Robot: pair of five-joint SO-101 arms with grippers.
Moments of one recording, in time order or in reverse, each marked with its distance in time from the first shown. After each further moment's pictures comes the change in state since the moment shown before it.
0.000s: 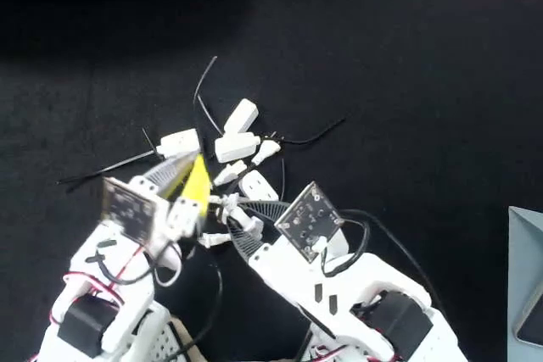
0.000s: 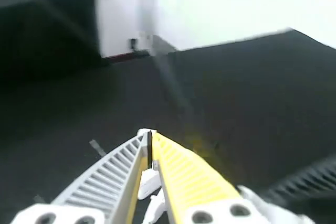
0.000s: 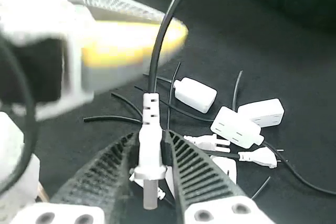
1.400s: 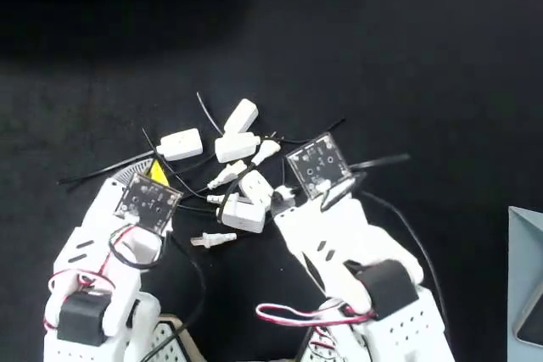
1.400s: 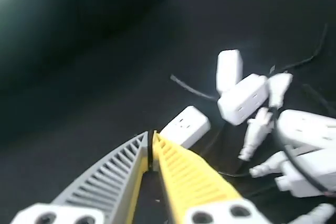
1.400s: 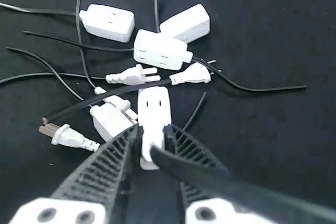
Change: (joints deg) left arm -20.2 2.5 1.7 10.8 -24.0; right arm 20.3 12.3 1.9 1.8 2.0
